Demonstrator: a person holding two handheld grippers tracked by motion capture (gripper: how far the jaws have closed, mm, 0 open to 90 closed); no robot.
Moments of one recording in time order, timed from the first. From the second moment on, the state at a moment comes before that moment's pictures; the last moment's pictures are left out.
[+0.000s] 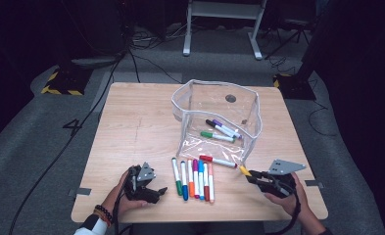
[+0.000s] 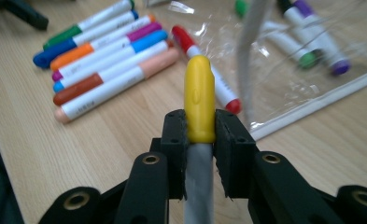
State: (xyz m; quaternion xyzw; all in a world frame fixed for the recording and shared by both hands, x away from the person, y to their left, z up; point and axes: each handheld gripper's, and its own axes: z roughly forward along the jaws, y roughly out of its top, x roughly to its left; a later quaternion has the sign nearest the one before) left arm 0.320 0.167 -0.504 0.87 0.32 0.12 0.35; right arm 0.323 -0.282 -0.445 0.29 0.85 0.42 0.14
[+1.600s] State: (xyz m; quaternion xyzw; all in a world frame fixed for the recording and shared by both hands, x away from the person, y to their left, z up) left arm 0.320 0.167 -0.504 0.87 0.32 0.12 0.35; right arm 0.441 -0.207 -0.257 0.20 0.87 0.40 0.21
